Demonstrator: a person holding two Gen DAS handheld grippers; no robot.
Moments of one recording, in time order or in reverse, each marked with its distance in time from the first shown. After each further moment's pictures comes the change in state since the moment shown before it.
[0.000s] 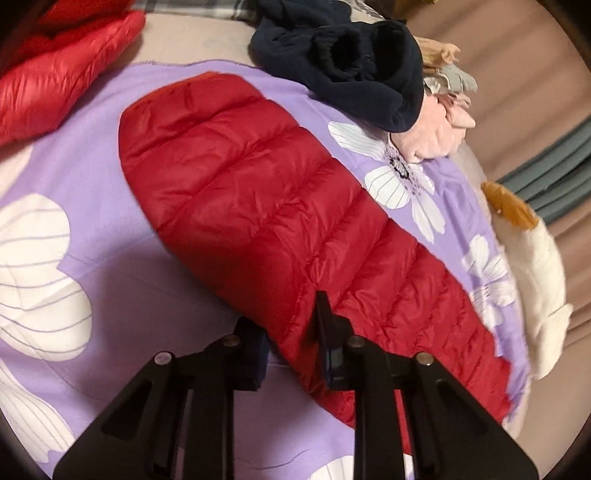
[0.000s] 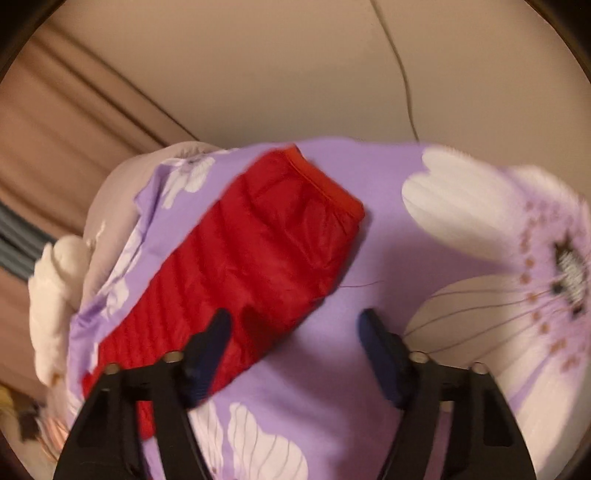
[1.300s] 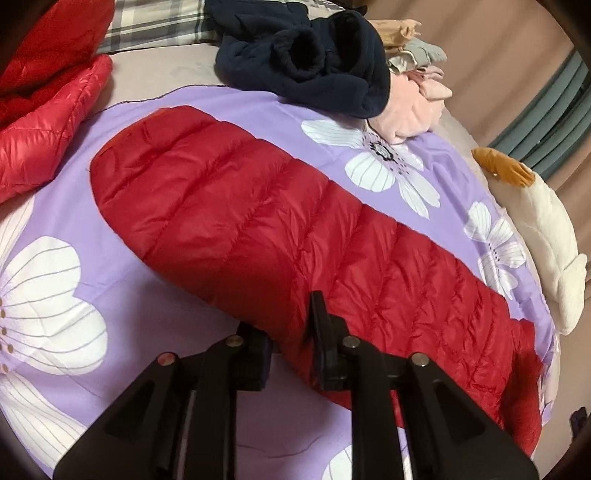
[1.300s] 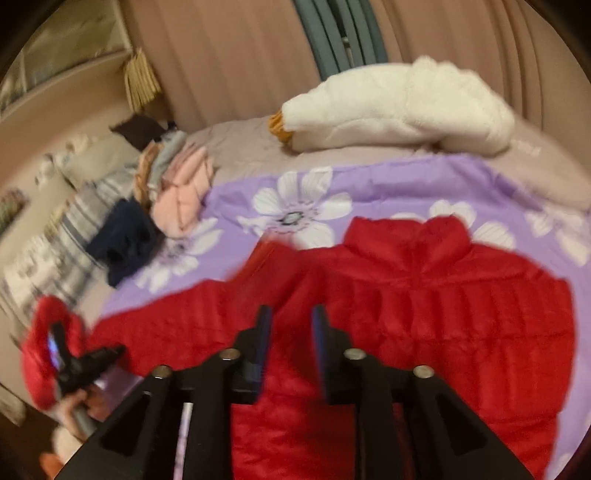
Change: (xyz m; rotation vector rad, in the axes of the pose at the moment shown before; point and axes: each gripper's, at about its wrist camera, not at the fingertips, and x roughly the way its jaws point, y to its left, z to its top) left arm 0.006 -0.015 -0.004 0.188 -0.026 0.039; right arm -0.102 0.438 -0.379 -1.159 0.174 0.534
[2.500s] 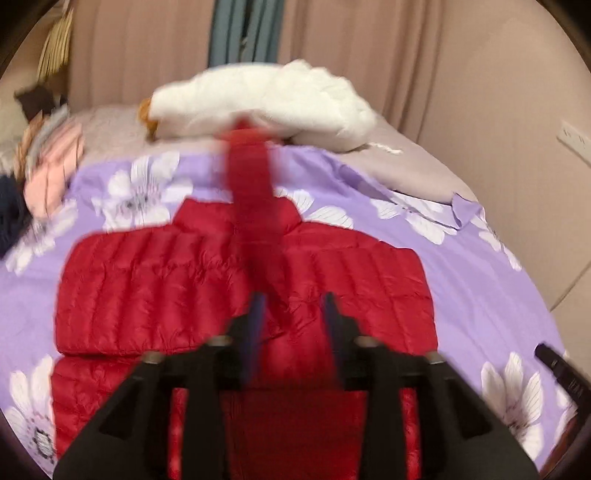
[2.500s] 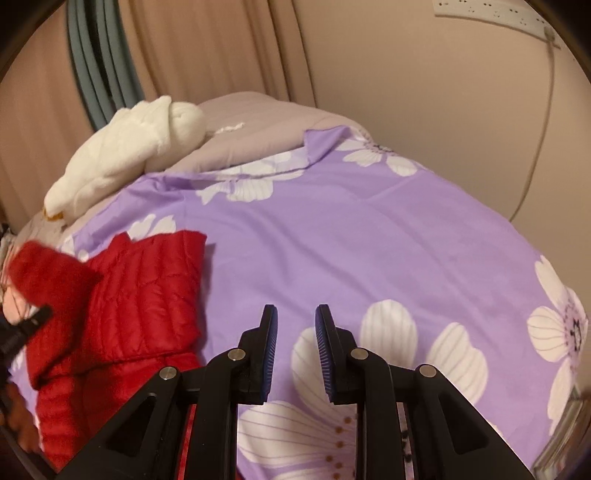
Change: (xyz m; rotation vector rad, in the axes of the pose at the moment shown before) left arm -0.128 -0.375 -0.271 0.844 -0.084 -0.401; right arm -0.131 -0.253 -0.090 0.501 -0.057 -0.533
